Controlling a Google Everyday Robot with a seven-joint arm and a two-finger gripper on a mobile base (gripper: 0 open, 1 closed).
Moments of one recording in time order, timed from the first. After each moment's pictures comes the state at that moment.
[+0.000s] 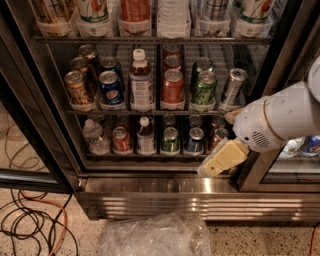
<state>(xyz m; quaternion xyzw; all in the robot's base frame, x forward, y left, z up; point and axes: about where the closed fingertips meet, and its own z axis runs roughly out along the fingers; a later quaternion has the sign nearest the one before) 0.456 -0.136 0.857 -0.48 0.82 0.13 0.29</state>
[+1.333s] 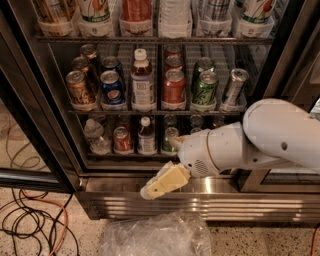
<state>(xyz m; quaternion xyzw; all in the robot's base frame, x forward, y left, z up) 0.436 -0.003 0.802 -0.48 0.76 0.29 0.33</state>
